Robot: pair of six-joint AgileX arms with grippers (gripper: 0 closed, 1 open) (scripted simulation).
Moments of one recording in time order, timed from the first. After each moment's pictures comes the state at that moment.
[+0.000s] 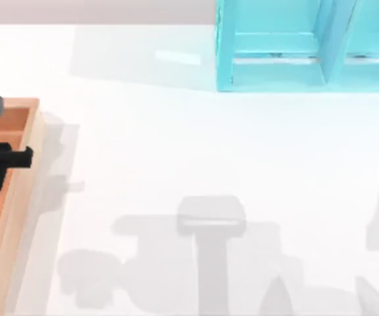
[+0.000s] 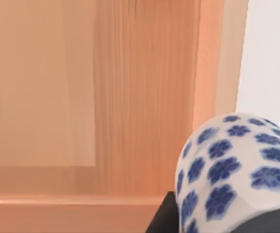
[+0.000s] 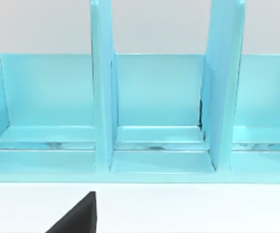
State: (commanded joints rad) left arm -0.09 1.50 1.20 -1.27 0.00 -0.07; right arm 0.00 0.00 0.00 0.00 0.00 0.00
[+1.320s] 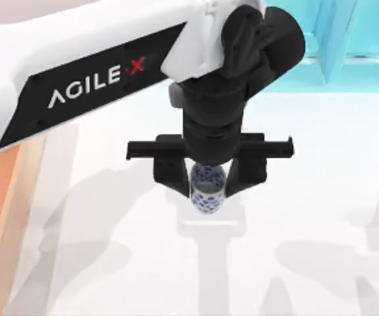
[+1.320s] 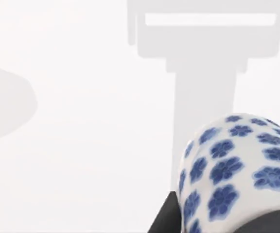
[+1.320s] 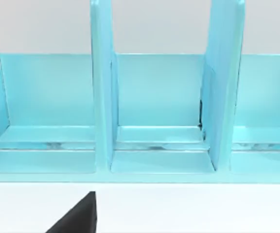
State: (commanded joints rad) left arm -0.85 2.03 1.83 -1.37 -0.01 -0.83; right arm 0.00 0.00 0.00 0.00 0.00 0.00
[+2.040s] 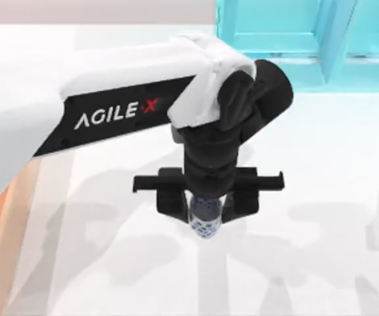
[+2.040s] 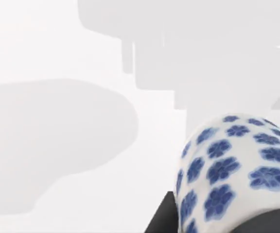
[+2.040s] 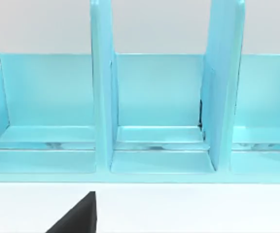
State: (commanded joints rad) left arm -0.85 2.05 1.61 -1.12 -0.01 -0.82; right arm 0.00 0.00 0.00 0.00 0.00 0.00
